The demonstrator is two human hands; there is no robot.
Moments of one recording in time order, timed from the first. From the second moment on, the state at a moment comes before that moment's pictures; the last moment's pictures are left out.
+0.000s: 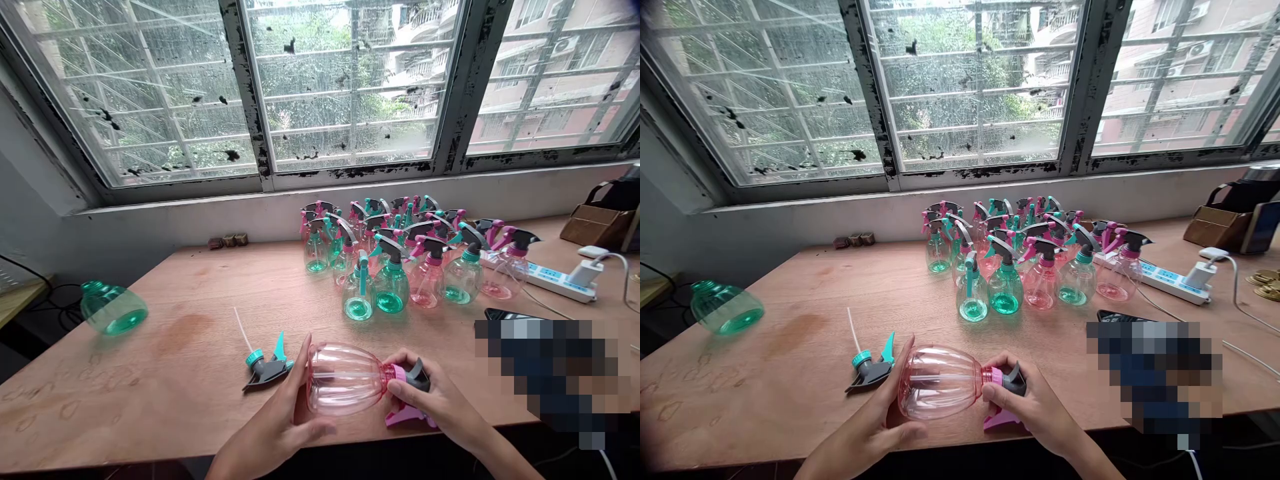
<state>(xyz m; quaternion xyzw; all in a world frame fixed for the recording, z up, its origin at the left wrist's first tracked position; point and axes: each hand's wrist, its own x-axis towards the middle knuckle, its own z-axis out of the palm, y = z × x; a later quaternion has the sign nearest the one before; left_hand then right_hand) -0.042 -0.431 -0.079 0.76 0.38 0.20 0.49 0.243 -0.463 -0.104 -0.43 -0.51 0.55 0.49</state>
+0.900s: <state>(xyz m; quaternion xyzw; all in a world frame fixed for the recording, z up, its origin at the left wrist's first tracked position) -0.043 -0.431 -0.083 0.76 0.38 0.21 0.49 0.244 -0.463 -0.106 -0.43 -0.51 0.56 0.49</state>
